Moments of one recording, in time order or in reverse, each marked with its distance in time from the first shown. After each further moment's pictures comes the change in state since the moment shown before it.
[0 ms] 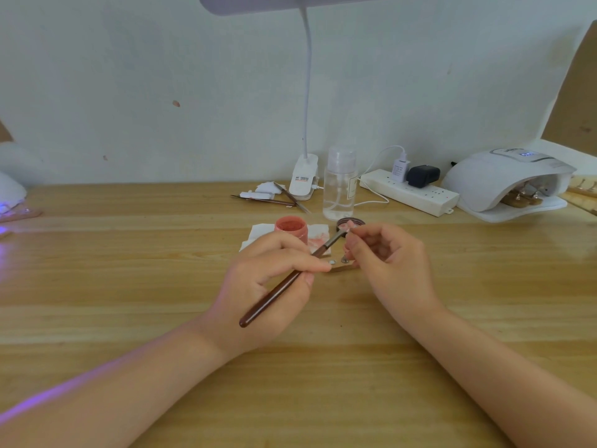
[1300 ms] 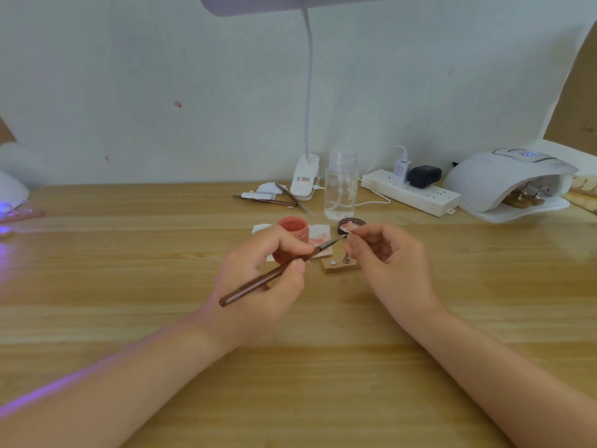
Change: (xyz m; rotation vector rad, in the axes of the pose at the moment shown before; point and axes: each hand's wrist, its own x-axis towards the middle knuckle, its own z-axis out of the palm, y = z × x) left_hand 0.004 0.008 -0.006 -0.070 0.044 -0.216; right_hand 0.000 0.000 -0.001 -0.059 0.004 -0.030
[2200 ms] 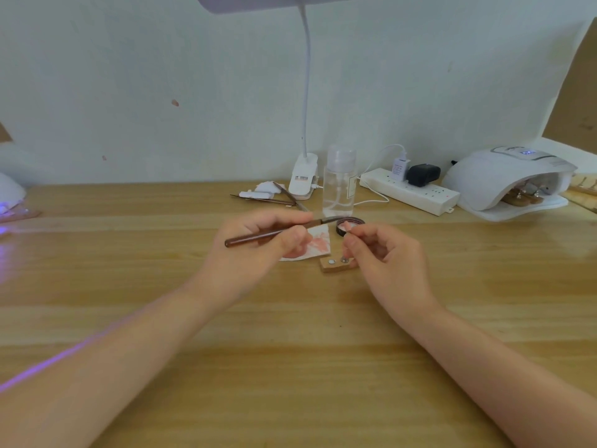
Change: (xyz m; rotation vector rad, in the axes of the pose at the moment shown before) left_hand 0.028 -0.008 -0.006 -0.251 -0.035 -0.314; right_hand 0.002 0.007 0.002 0.015 -0.030 0.001
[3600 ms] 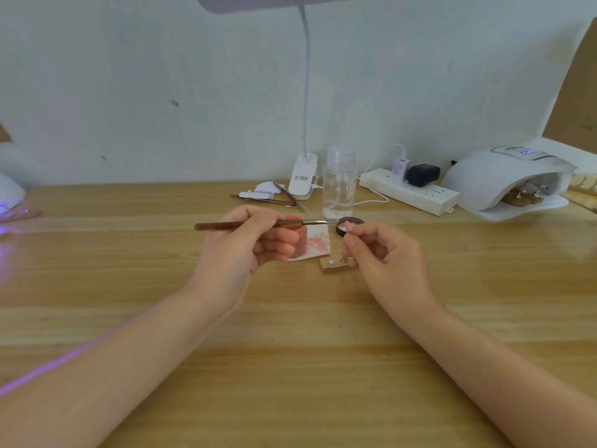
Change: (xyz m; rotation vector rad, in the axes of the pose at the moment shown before) left_hand 0.002 -0.009 -0.001 -0.383 0.188 -0.161; right_hand -0.001 -0.003 0.000 -0.012 0.002 0.012
